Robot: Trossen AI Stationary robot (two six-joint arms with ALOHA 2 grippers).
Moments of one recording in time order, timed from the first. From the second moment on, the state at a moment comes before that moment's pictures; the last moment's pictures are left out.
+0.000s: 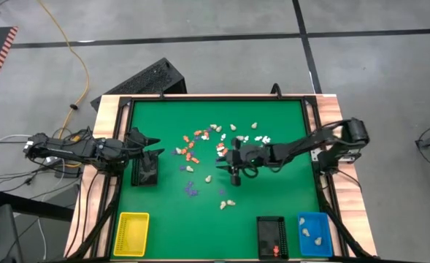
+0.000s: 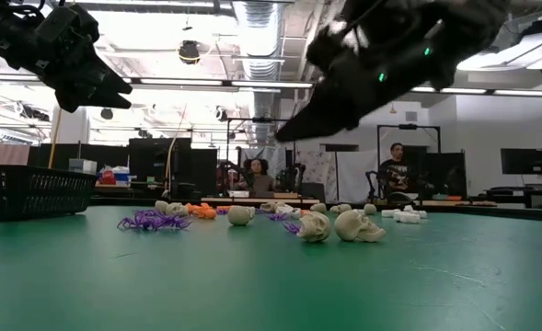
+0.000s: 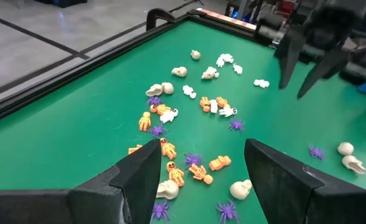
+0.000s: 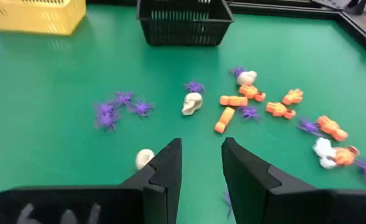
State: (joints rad) left arm -0.13 0.35 0.32 -0.28 -0.51 -0.33; right arm 0.05 1.62 0.77 0.44 0.11 -0.03
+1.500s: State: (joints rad) left arm -0.13 0.35 0.32 -0.30 -0.53 -0.34; right arm -0.04 1.87 0.79 0.42 0.24 0.10
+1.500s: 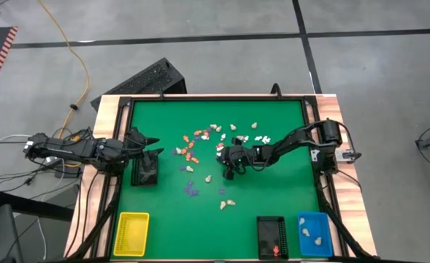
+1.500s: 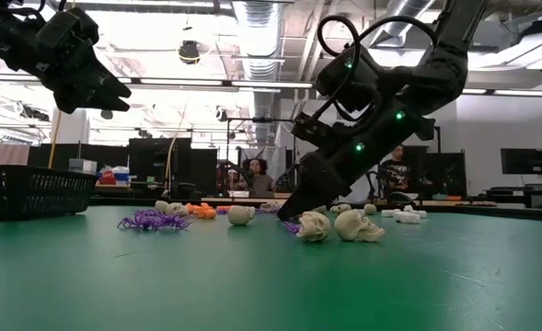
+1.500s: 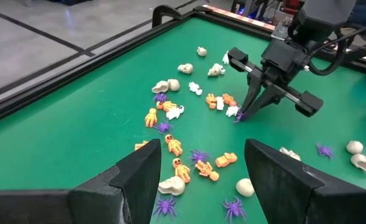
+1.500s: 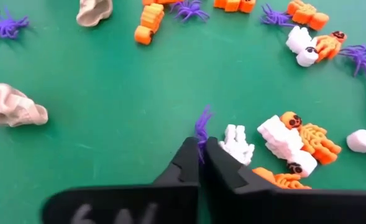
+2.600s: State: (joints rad) left arm -0.13 0.34 0.42 -0.17 -0.65 -0.12; right arm -0.01 2.04 1.37 0.34 0.14 -0.06
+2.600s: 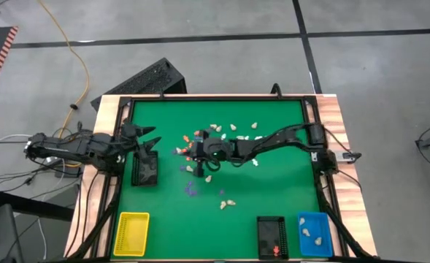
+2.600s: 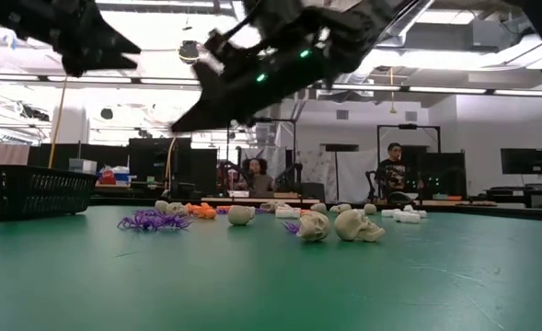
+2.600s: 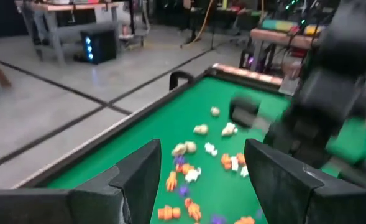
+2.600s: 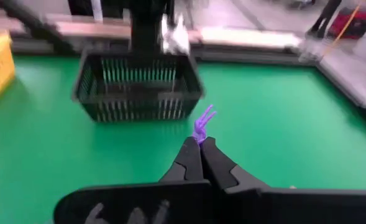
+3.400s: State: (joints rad) left arm -0.13 0.31 0.50 -0.17 -0.61 -0.04; right arm -0.01 2.56 2.20 0.10 -0.16 -0.11
